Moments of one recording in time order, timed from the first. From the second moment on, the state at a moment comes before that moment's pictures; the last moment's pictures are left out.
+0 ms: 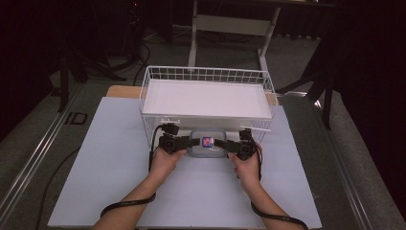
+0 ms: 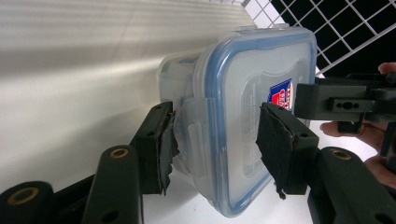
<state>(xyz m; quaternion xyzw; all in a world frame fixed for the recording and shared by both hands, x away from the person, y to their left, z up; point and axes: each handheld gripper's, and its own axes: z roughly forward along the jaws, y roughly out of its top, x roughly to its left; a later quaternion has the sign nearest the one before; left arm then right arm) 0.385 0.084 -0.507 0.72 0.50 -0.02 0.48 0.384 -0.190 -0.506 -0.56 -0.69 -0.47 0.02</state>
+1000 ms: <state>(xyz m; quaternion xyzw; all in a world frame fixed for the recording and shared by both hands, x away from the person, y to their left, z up) 0.386 0.085 -0.512 0.72 0.48 0.07 0.50 0.386 -0.189 -0.503 -0.53 -0.71 -0.46 -0.06</state>
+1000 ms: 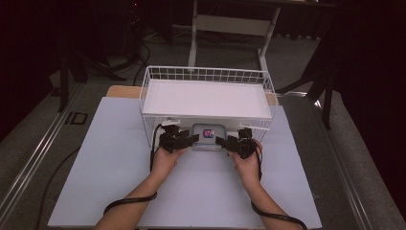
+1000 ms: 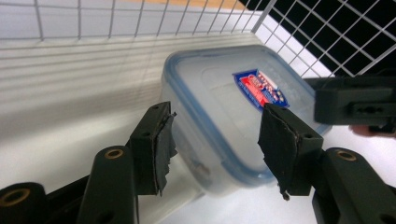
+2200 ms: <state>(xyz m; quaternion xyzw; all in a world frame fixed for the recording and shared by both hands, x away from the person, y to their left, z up) 0.285 0.135 -0.501 0.75 0.37 0.02 0.54 0.320 -0.164 -0.482 -0.45 -0.76 -0.45 -0.12</state>
